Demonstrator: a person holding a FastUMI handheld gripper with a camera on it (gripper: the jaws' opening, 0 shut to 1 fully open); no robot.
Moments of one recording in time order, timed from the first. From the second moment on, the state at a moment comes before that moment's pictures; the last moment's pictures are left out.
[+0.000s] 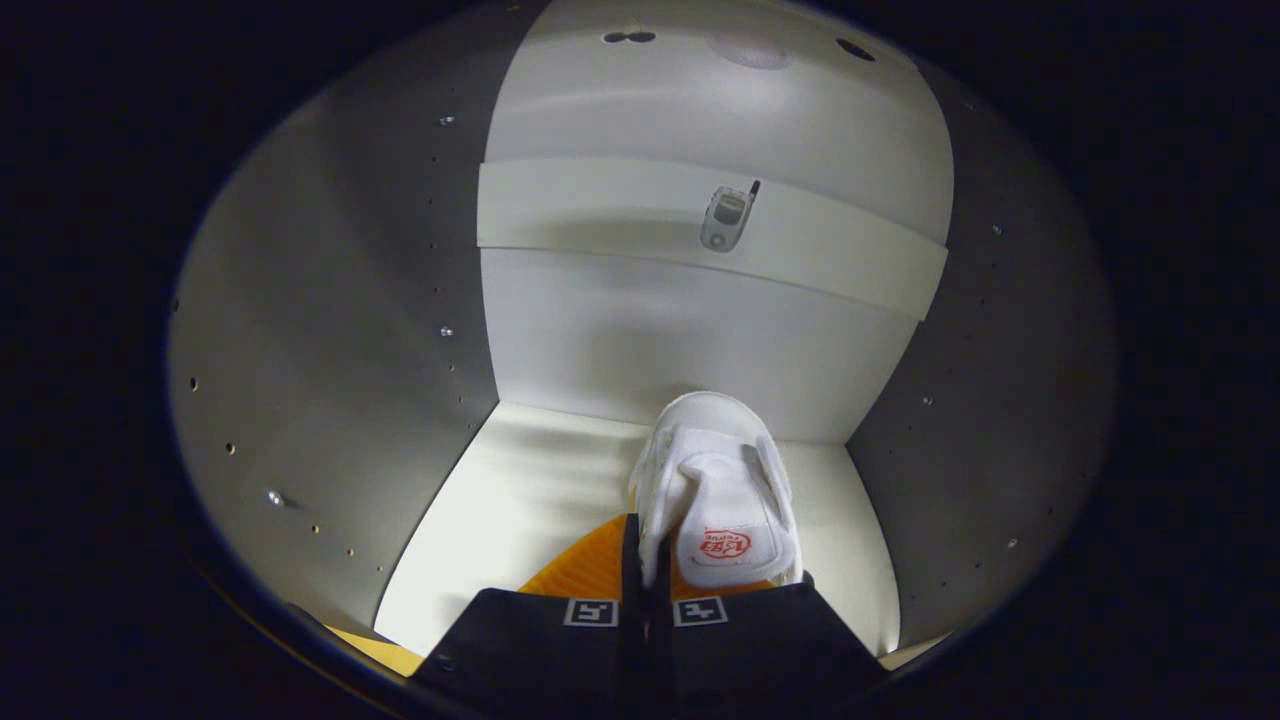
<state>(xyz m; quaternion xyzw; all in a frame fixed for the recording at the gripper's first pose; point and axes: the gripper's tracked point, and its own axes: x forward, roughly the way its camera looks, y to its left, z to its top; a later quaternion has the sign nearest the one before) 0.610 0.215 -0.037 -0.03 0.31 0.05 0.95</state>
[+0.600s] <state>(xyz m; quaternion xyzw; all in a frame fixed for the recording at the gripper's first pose) 0.574 0.227 -0.010 -0.05 0.28 0.06 0.96</state>
